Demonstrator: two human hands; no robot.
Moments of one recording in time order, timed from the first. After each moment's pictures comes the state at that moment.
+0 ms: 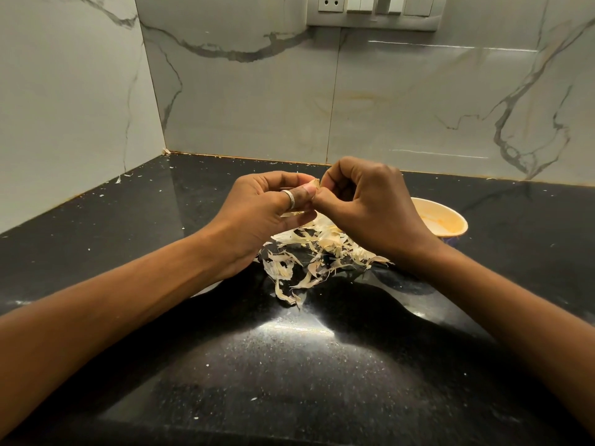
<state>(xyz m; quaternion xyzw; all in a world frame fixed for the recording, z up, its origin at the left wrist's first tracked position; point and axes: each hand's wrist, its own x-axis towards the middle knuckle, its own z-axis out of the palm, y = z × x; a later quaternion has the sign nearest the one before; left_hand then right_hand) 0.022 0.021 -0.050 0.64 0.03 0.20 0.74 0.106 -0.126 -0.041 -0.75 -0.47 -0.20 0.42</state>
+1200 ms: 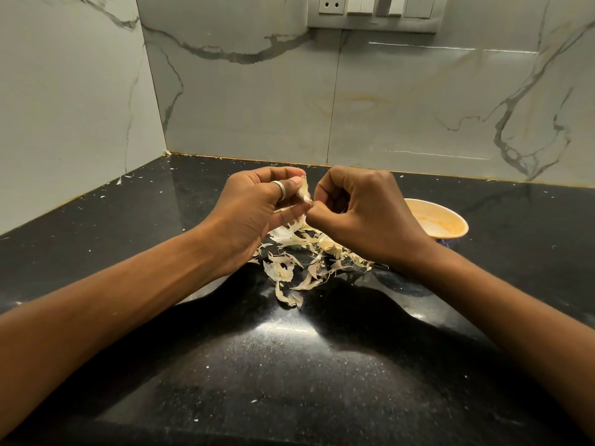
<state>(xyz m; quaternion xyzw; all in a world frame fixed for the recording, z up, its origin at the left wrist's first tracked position) 0.026 0.026 -0.044 0.60 0.07 0.23 0.76 0.099 -0.126 -0.041 -0.73 -0.52 -0.19 0.40</state>
